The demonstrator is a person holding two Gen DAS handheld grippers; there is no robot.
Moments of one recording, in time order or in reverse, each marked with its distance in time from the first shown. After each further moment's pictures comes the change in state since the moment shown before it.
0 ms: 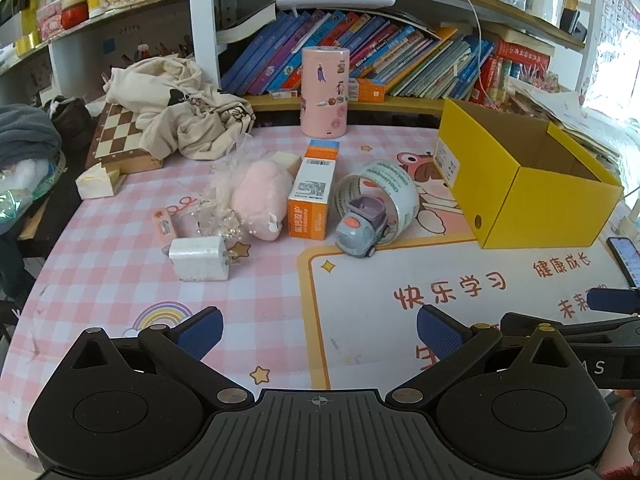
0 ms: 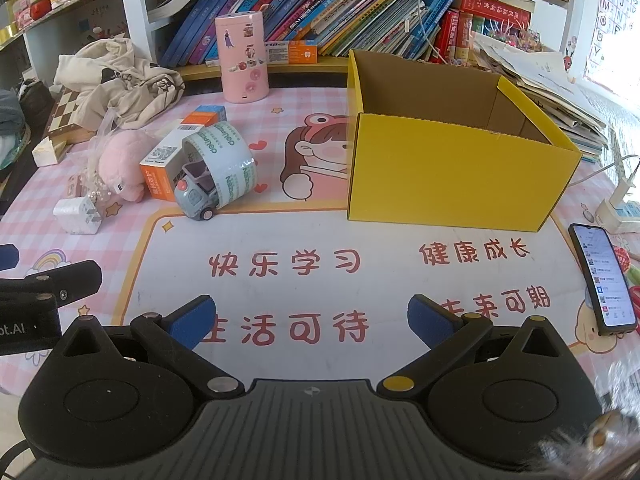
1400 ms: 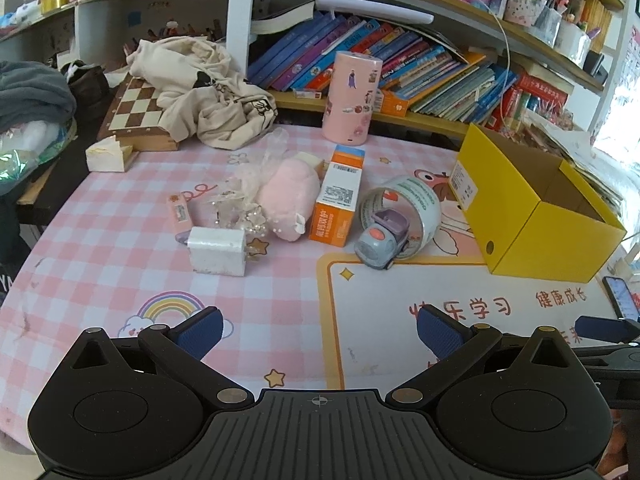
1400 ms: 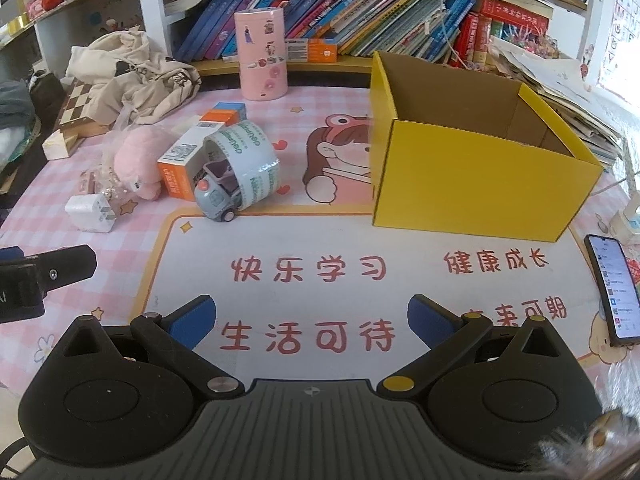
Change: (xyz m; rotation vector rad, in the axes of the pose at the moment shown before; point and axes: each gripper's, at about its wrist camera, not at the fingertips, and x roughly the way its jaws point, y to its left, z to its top) left arm 0.001 0.037 0.000 -0.134 -0.019 -0.043; right arm 0.006 0.019 0.008 -0.036 0.008 0.026
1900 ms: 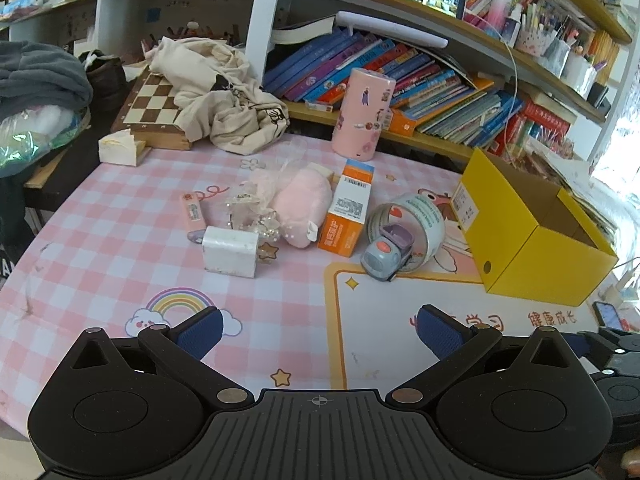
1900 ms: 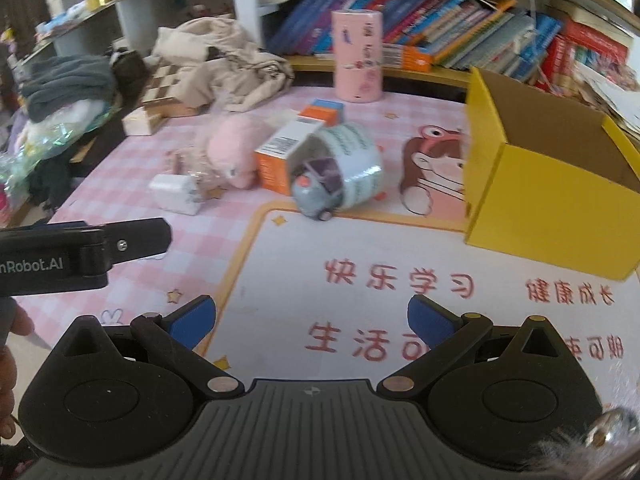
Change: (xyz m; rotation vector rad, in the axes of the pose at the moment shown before) left arm -0.012 0.017 -0.003 -0.064 -0.042 -0.022; right arm -0.002 0.033 0.003 -0.130 0.002 0.218
